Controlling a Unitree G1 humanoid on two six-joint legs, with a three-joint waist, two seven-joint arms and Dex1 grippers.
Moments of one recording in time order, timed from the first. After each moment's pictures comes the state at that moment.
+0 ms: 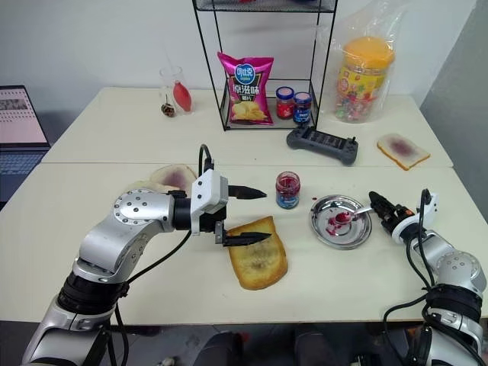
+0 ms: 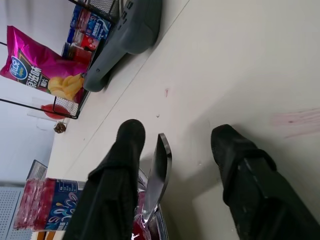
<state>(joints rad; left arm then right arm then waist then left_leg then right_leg) -0.52 0.59 -0.18 -0.30 -0.34 0.49 -1.07 -0.43 -0.46 -0.57 0.42 1.00 0.89 0.31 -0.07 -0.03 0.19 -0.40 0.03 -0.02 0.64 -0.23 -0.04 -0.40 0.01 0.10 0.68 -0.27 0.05</state>
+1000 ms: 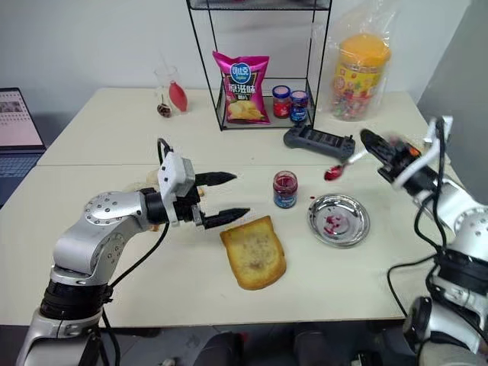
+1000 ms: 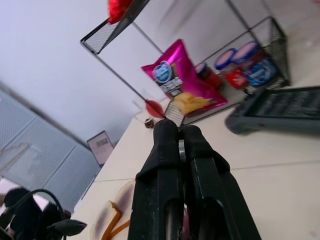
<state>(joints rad) -0.45 0.58 -0.01 -0.27 -0.42 0.54 -0.90 -0.70 -0.47 -0.50 0.05 1.15 1.03 0.24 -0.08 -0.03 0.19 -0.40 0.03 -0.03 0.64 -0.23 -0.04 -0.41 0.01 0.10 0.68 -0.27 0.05</state>
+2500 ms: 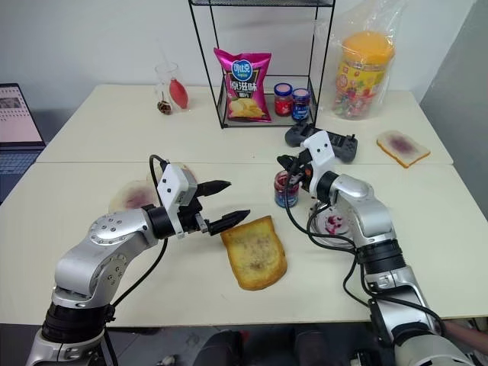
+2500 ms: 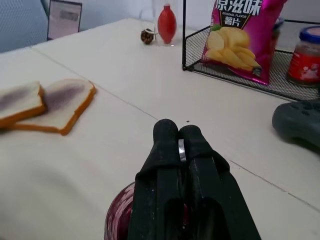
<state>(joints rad) -0.33 0.57 0.00 -0.39 -0.45 0.61 -0.75 -0.72 -0.27 0.05 0.19 0.36 0.51 0.53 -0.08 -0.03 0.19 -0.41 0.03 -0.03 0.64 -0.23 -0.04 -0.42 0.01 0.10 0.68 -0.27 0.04</state>
